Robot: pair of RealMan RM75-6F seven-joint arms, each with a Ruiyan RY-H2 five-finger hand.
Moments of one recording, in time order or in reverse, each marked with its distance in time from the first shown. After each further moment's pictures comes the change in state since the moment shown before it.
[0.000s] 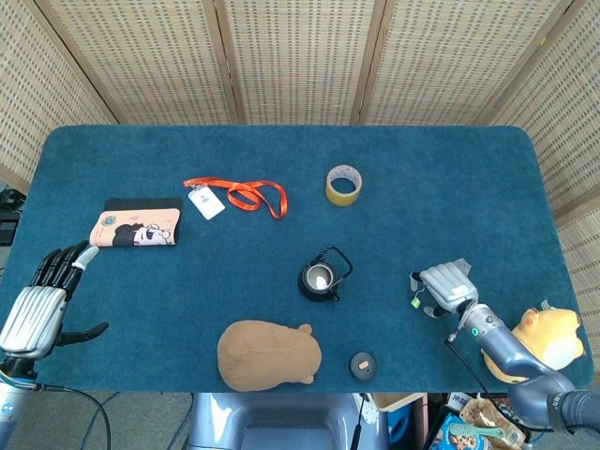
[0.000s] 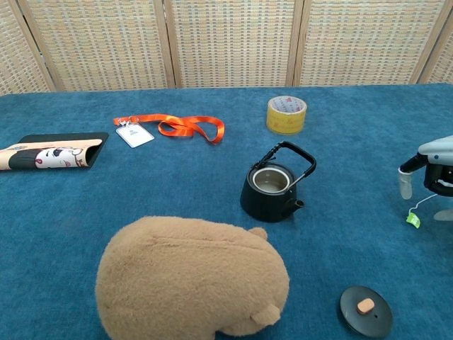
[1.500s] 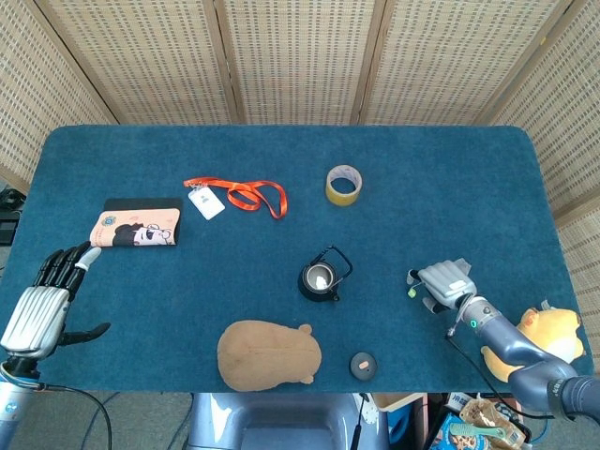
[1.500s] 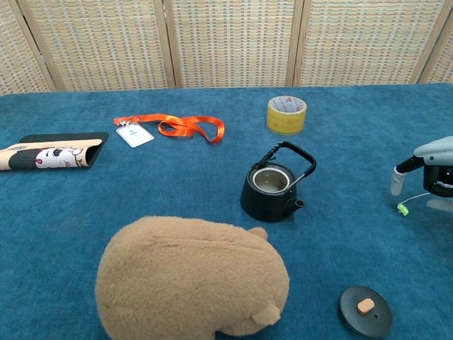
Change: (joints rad) left arm -0.005 -0.012 0.002 0.005 -0.007 -0.002 0.023; right arm 0.074 0.034 -0.009 0.006 0.031 -0.144 0.017
